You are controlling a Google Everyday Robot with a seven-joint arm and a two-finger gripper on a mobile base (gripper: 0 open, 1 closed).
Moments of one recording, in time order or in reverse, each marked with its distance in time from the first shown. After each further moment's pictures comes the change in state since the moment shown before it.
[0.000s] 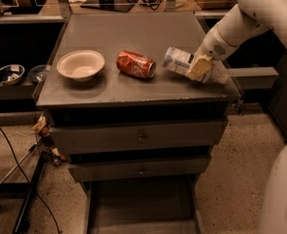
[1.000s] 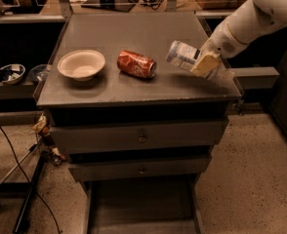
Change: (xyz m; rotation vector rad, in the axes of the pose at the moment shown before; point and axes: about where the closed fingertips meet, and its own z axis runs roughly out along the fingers) arm -0.001 0.008 -0.034 0.065 -0.034 -0.006
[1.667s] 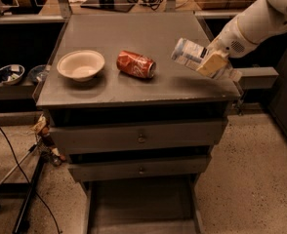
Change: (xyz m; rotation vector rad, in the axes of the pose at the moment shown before) arm 0.004 0.005 -0.019 0.020 -0.023 0.006
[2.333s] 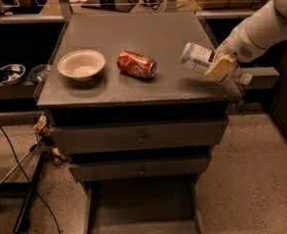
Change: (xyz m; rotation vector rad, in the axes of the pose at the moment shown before) arm 0.026 0.000 -0.014 0.062 0.051 -0.009
